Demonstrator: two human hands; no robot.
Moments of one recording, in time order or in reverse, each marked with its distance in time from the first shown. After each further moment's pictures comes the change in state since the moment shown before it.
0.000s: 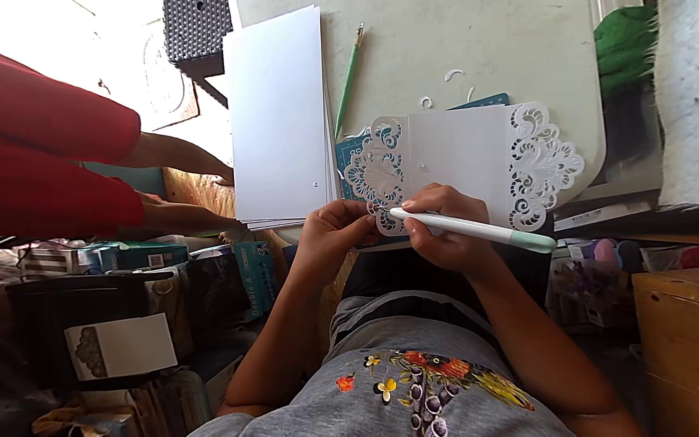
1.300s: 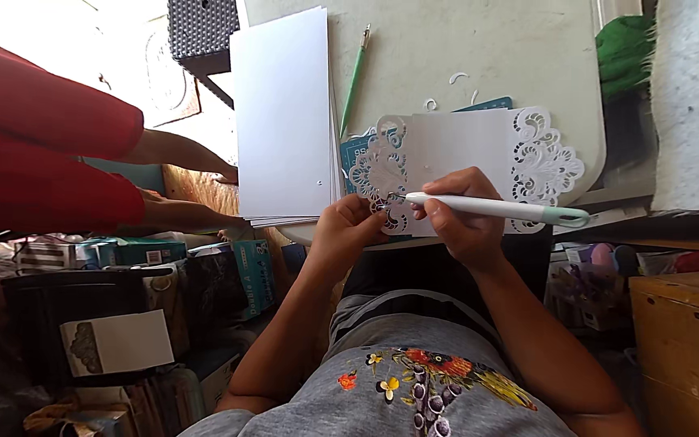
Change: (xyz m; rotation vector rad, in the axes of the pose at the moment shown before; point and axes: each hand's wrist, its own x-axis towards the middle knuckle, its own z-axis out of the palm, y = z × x) left_hand 0.002 0.007 0.013 0.079 0.010 -0.027; right_hand 0.004 -0.003 -0.004 0.195 0.119 0.144
